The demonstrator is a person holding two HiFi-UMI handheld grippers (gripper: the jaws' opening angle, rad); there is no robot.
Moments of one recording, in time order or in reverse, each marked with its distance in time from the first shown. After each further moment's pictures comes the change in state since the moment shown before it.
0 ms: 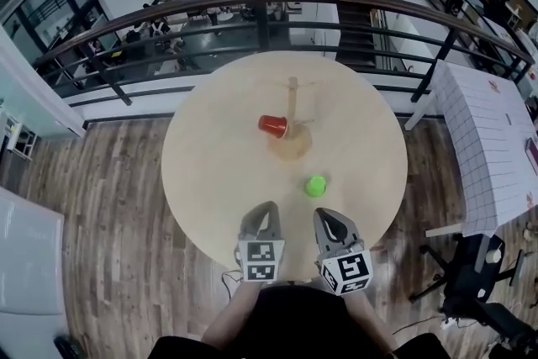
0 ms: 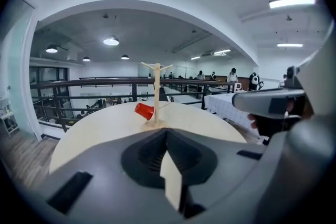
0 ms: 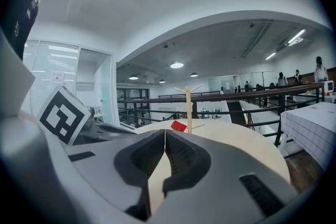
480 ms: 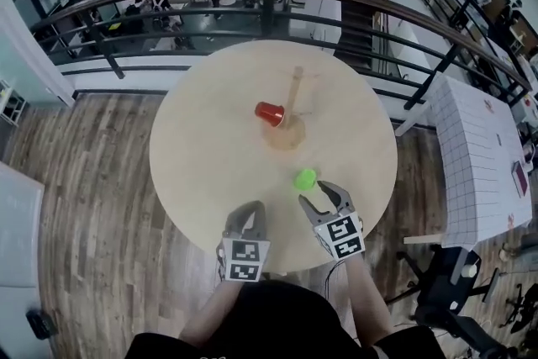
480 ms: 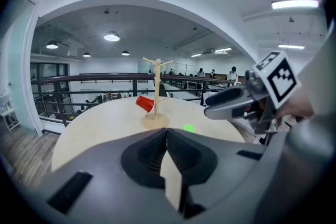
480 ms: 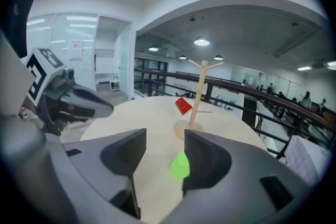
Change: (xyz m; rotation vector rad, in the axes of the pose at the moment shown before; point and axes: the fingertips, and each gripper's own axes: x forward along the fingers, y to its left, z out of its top) left arm -0.015 -0.004 -0.023 -0.019 0.035 -0.007; right arm 0.050 -0.035 -0.047 -0.260 0.303 0.155
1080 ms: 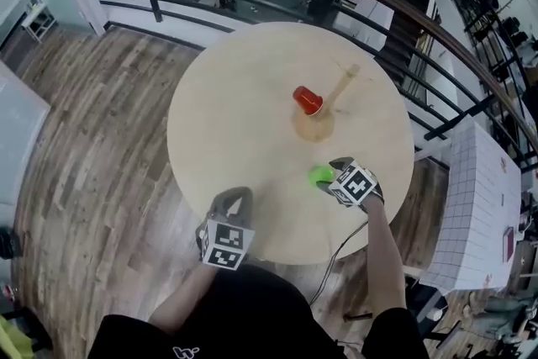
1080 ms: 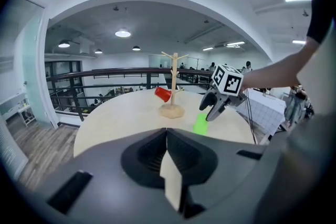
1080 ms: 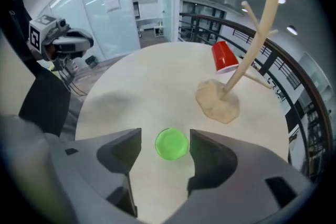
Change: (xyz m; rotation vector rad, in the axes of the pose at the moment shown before) left arm -0.036 0.055 -0.044 -0.068 0.083 0.124; right arm 0.105 -0.023 -0.079 -0.375 0.584 0.463
